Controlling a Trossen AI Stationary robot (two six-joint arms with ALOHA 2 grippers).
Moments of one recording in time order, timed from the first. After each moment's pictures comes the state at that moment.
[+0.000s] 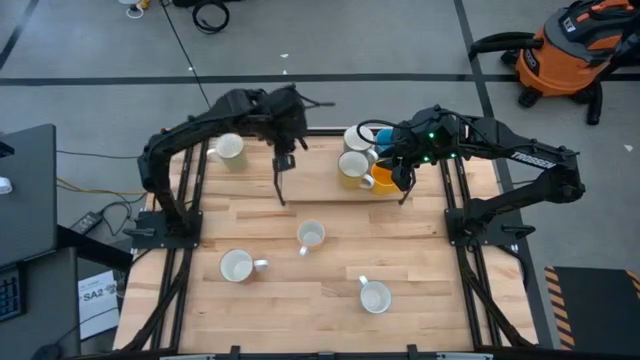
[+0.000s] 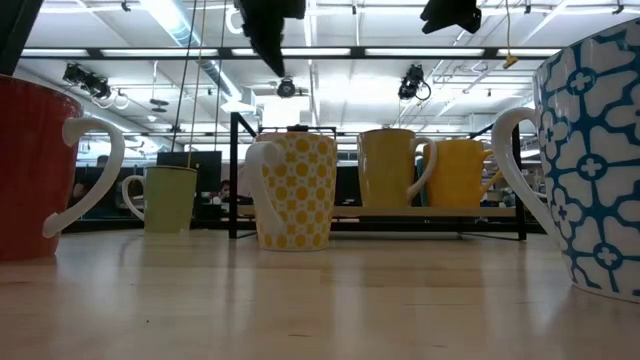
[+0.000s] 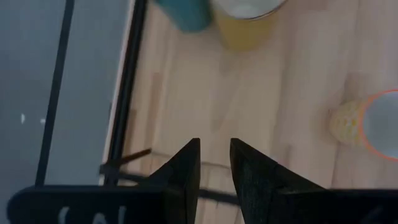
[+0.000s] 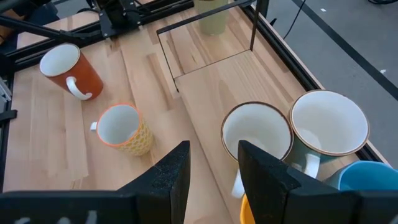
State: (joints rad) left arm 0.40 1.77 2.01 -1.31 -0.08 0.28; right arm -0.22 1.16 1.40 -0.94 0.01 0.19
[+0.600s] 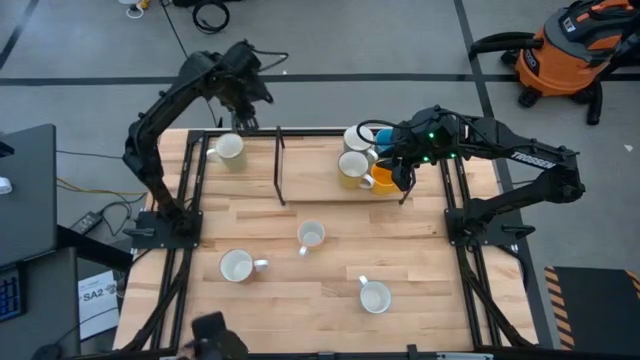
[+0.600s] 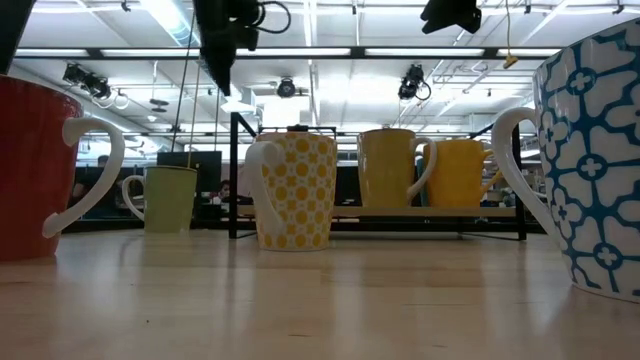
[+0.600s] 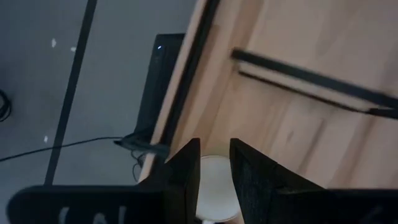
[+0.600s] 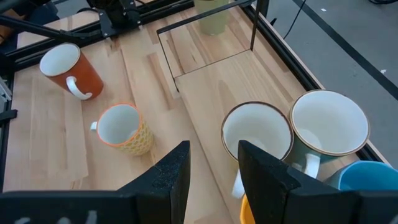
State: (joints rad) left arm 0.79 1.73 2.01 -1.46 -0.09 0.50; right arm -0.22 1.16 1.40 -0.94 0.01 0.19
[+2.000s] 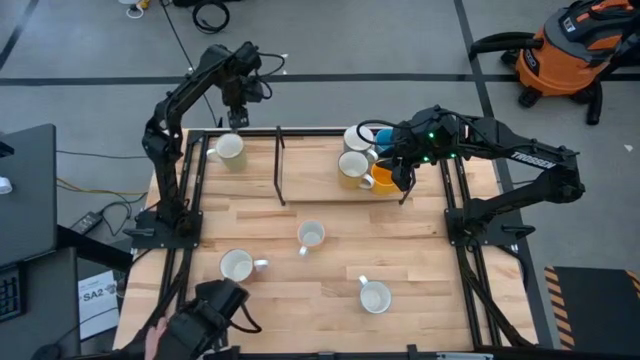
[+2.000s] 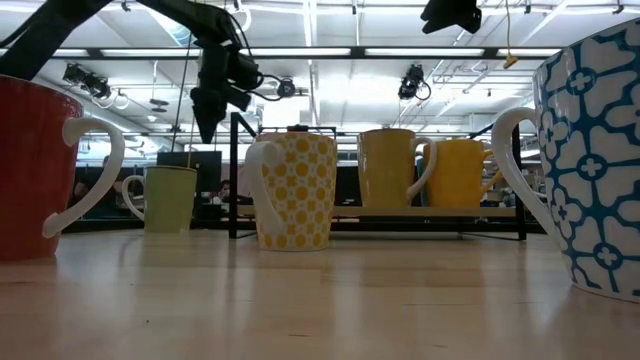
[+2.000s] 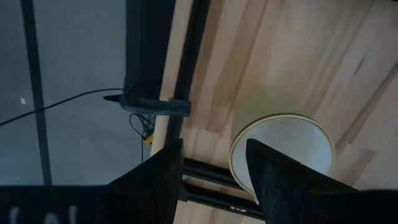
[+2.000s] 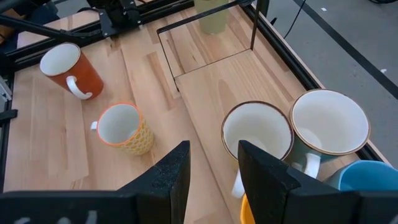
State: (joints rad) left arm 0.98 1.97 2.00 -1.53 -0.16 0.75; right arm -0.22 1.16 1.40 -0.94 0.01 0.19
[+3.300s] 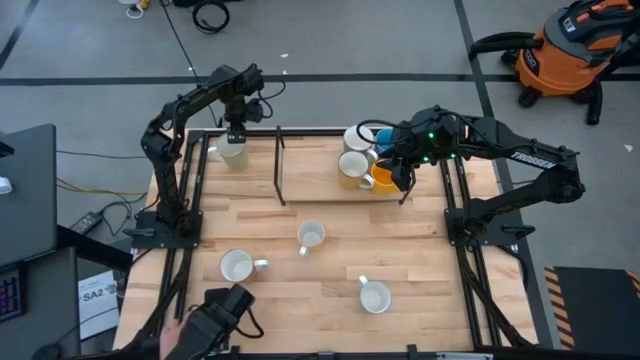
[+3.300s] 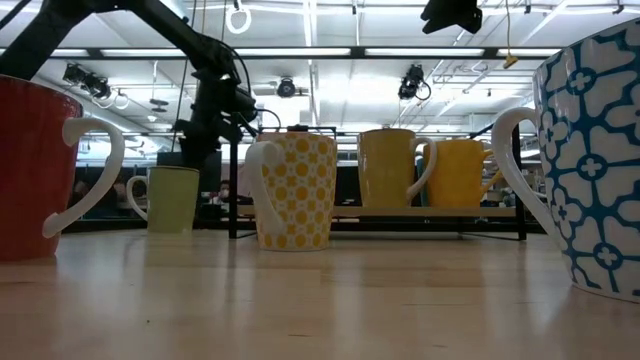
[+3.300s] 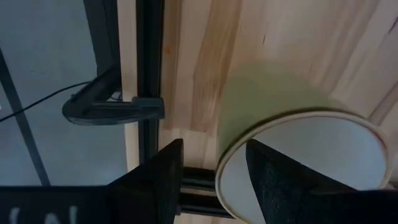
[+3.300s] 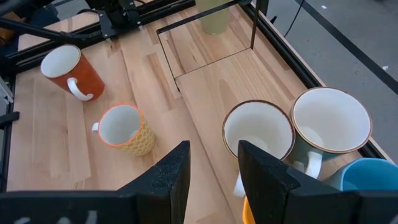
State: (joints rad) left arm 0.98 1.96 1.69 -1.34 -0.19 0.85; right arm -0.22 1.16 1.40 -0.94 0.01 0.21
